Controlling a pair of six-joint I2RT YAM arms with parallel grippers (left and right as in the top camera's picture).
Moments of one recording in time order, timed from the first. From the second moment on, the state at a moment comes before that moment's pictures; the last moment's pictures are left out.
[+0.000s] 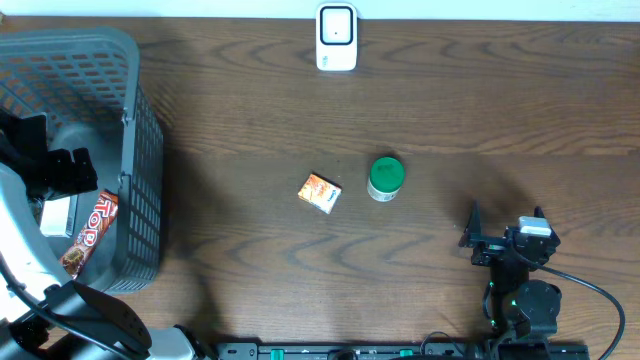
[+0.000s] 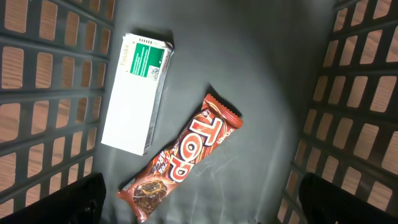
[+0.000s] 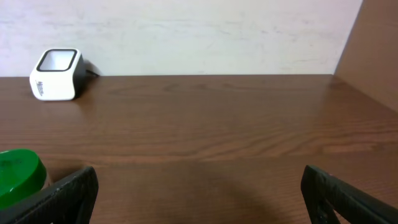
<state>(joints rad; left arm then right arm) 0.66 1.60 1.49 -1.15 0.10 0.37 0.03 0.04 0.03 -0.10 0.15 0.00</state>
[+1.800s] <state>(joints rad) 0.69 1.79 1.22 -0.89 0.01 0.72 0.03 0.04 0.03 -0.10 0.15 0.00</state>
